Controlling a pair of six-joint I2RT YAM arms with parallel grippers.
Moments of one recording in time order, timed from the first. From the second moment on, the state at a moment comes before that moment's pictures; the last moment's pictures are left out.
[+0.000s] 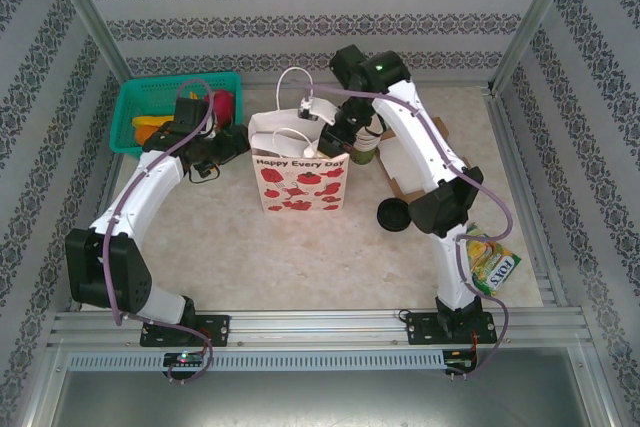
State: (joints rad) left arm -0.12 1.47 1.24 -0.70 0.24 -0.65; right arm 0.52 2.18 2.53 -1.70 -0.51 -0.65
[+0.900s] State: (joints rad) left arm -0.13 1.49 1.27 -0.70 0.24 -0.65; right arm 0.48 1.92 2.19 -1.31 -0.48 -0.49
